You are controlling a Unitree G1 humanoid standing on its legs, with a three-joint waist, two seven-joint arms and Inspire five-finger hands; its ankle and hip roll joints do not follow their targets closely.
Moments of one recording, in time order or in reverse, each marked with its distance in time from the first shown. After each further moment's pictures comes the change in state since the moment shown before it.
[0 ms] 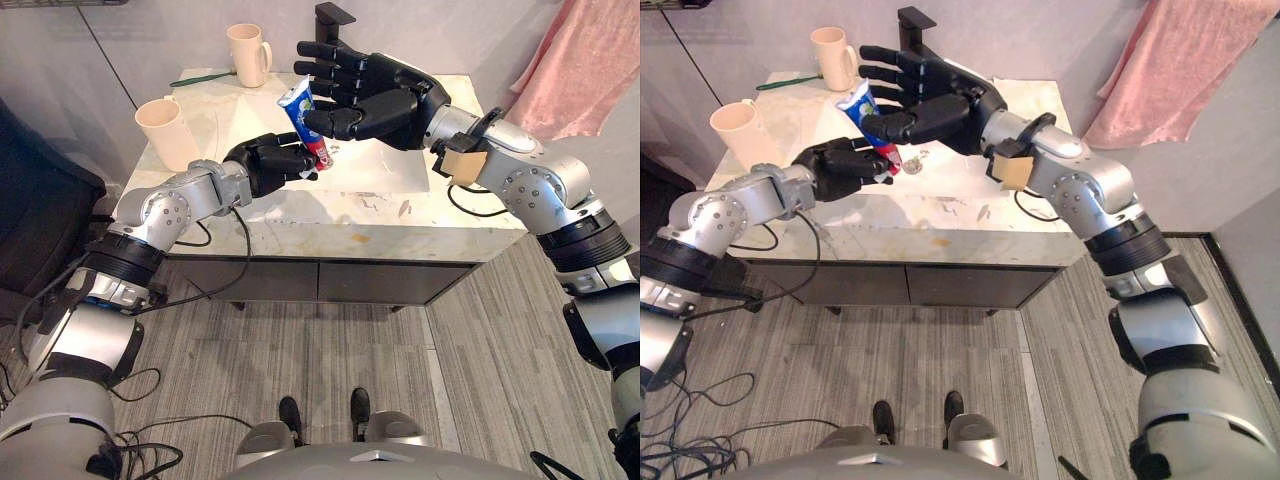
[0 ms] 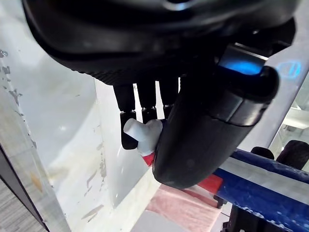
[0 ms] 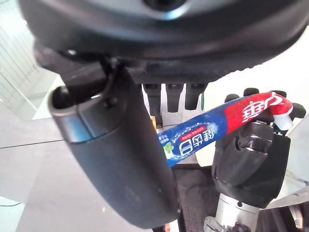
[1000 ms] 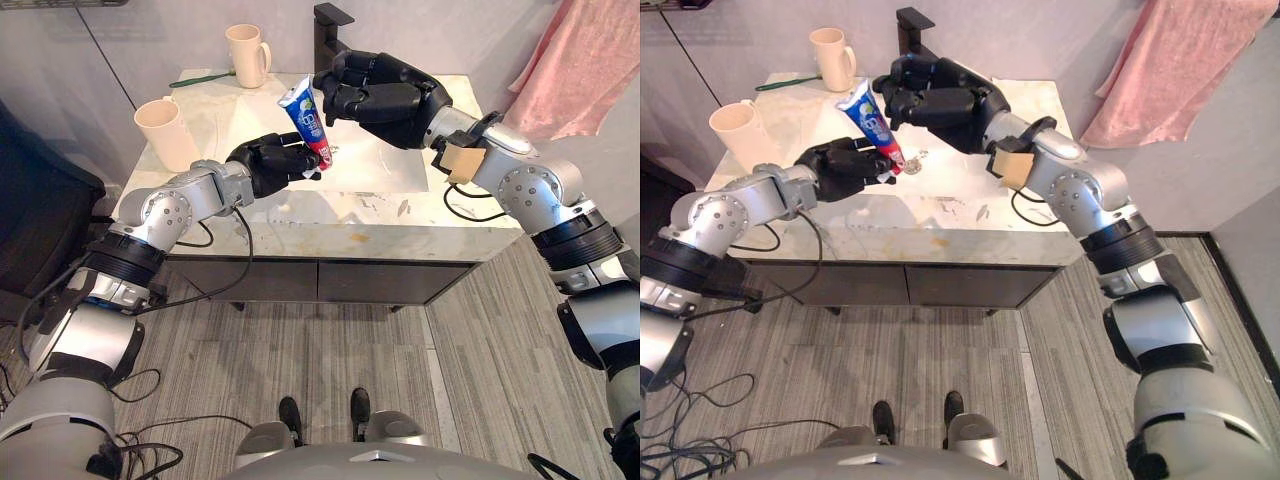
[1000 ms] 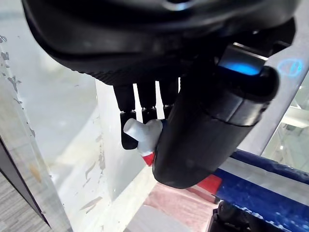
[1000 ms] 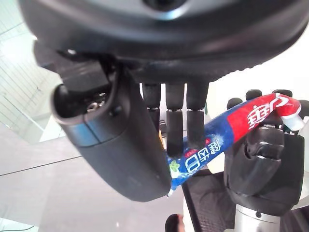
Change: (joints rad) left arm 0.000 -0.002 0.000 -0.009 -0.006 0.001 0.008; right arm 0.000 0.025 -0.004 0.069 0.081 -0.017 -0.024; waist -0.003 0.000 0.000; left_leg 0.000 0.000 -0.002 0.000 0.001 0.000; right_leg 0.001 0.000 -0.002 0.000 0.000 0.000
